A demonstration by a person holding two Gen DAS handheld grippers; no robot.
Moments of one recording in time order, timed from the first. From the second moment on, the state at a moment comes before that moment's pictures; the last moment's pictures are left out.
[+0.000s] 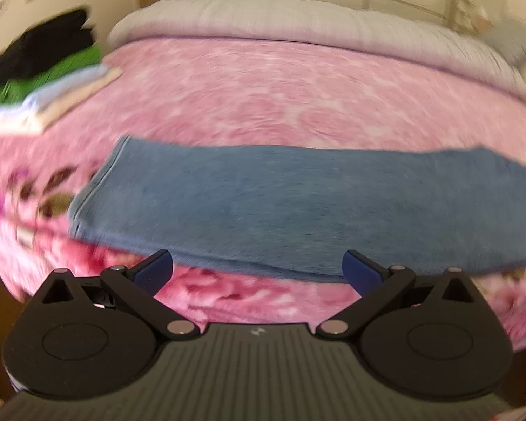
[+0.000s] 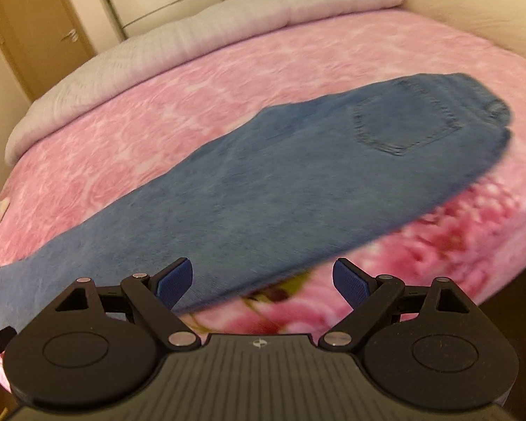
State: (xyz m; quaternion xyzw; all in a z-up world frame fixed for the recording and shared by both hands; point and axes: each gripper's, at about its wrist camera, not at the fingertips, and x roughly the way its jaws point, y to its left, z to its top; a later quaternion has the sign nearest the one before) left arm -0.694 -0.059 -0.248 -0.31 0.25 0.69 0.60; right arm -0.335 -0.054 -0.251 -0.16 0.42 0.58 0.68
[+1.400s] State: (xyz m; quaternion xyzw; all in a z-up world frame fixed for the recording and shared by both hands) left arm -0.909 -0.053 -0.330 -0.57 -0.12 0.64 0.50; right arm -0.349 -0.085 -0.265 -0.14 0.46 0.53 0.70
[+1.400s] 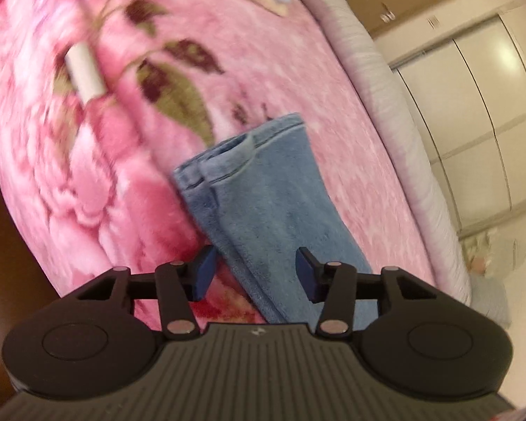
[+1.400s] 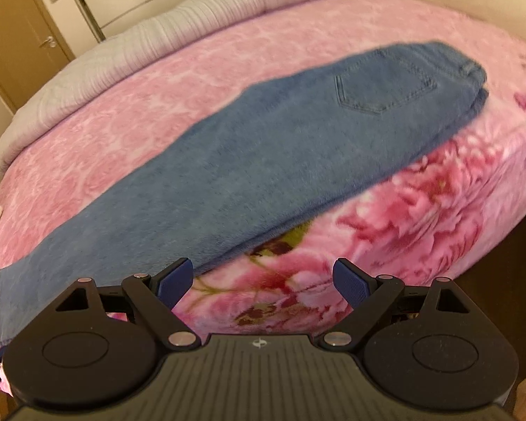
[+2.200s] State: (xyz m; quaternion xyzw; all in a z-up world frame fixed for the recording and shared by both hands) left arm -0.863 -0.048 -0.310 -0.46 -0.19 0.72 0.49; right arm -0.276 -0.042 -0.300 -0.09 0.48 0.50 0.72
